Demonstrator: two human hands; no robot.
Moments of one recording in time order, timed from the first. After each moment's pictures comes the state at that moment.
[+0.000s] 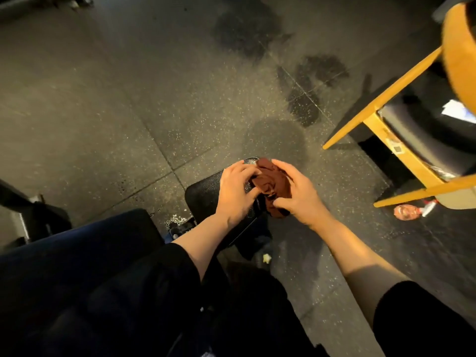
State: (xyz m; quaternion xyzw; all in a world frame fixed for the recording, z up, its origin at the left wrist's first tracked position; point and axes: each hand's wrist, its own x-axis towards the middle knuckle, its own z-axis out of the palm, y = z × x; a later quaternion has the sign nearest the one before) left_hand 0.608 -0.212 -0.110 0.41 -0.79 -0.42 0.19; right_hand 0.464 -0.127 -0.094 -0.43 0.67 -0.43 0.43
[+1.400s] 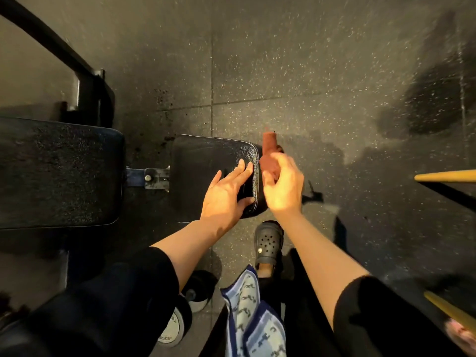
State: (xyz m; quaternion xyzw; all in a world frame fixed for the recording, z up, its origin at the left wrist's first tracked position) left_hand 0.478 -0.204 -0.261 0.67 -0.68 -0.28 -0.01; right_hand 0.347 -0.230 -0.284 -0.52 0.69 -0.29 0.41
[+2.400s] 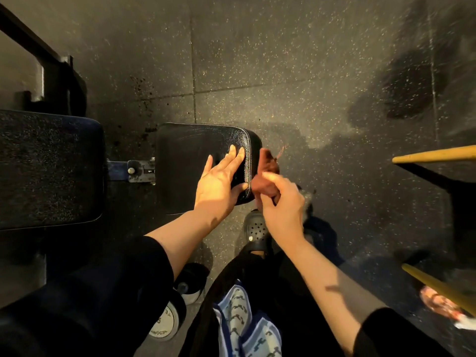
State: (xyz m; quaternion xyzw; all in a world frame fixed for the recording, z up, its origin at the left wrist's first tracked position) left_hand 0.481 -0.199 -0.267 0.66 -0.70 -0.27 0.02; right_hand 0.333 -0.164 -0.273 -0.52 0.68 -0.29 0.42
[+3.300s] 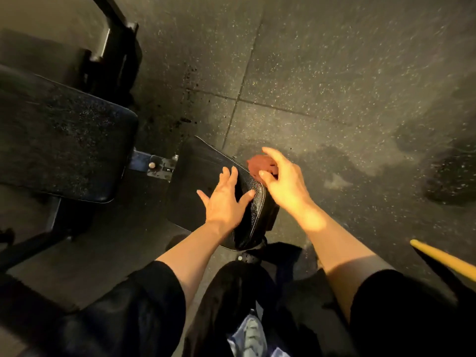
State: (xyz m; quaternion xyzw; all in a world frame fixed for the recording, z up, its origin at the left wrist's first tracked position) left_hand 0.469 -0.267 -0.268 0.84 -0.39 -0.37 -0.01; right_hand 0.354 -0.352 -0.290 -0.64 0.50 -0.09 0.58
